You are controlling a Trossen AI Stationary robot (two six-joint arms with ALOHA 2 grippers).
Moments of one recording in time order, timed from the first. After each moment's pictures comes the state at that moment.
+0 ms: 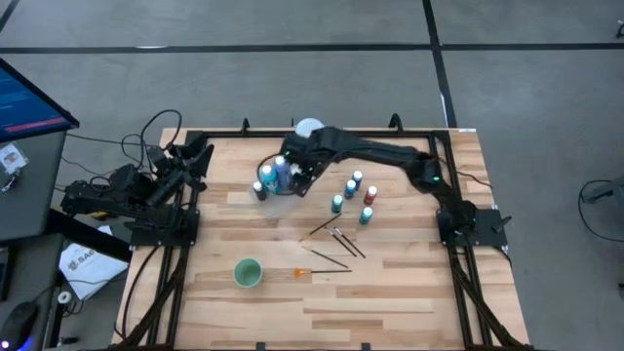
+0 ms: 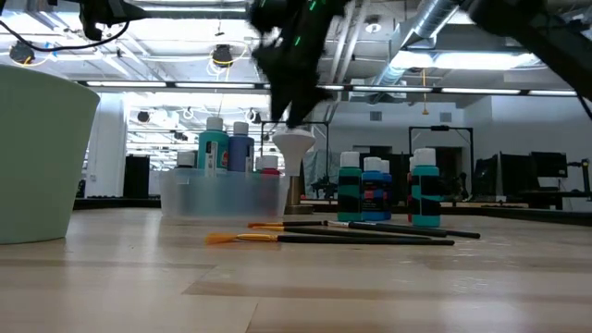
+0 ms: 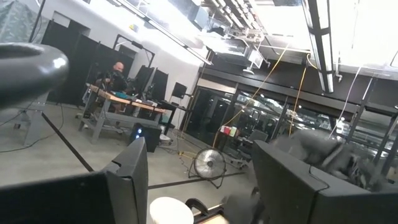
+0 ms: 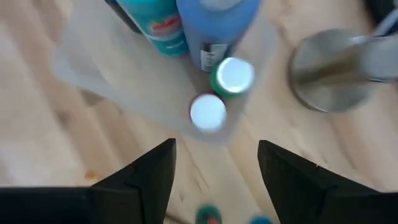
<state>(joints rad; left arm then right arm) -0.12 0.28 0.40 0.34 -0.86 -0.03 -0.22 2.26 2.30 -1.27 0.08 0.28</state>
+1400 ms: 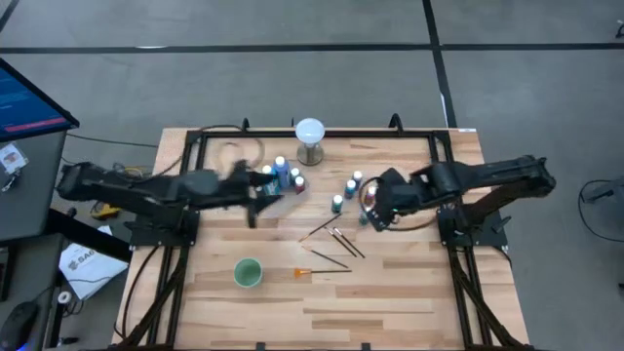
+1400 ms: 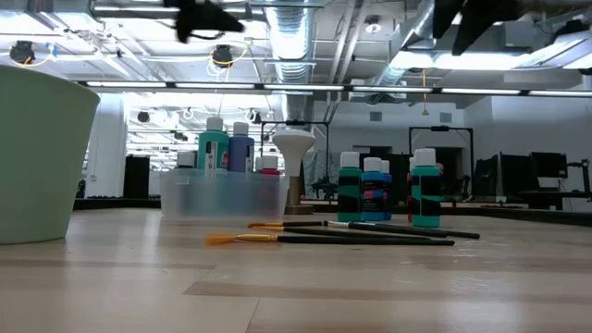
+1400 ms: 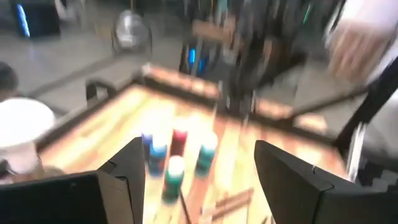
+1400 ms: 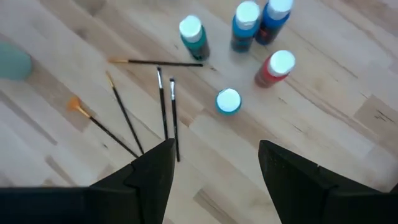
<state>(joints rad) -0.09 1.01 0.79 0.00 -0.33 -0.27 0.21 1.36 1.44 -1.33 0.29 1.08</state>
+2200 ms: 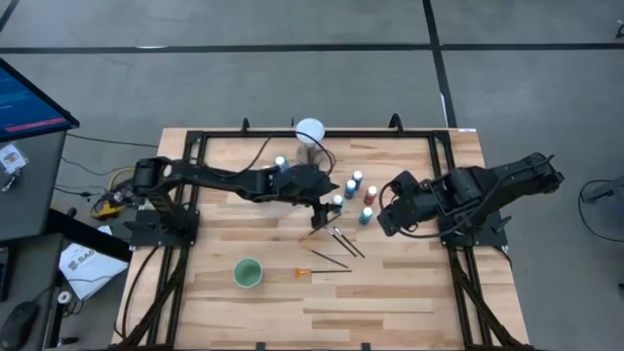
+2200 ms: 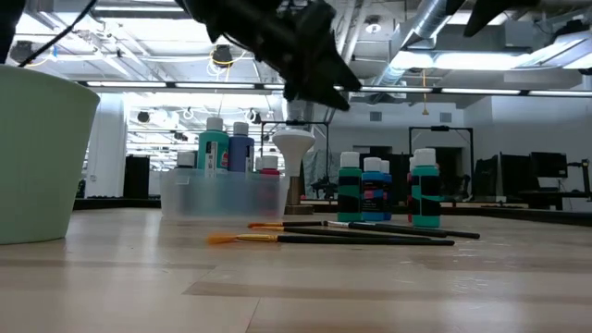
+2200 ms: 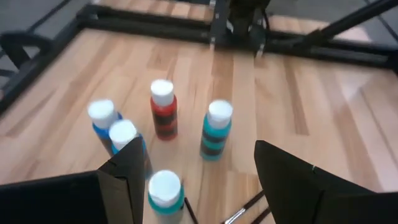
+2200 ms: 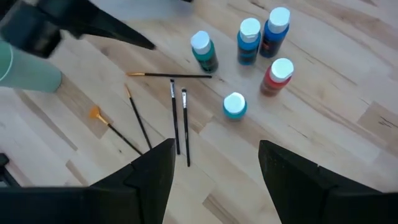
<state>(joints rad) 0.06 1.75 1.21 0.02 -0.05 -0.08 0.34 1.30 1.43 -1.33 0.40 1.18</state>
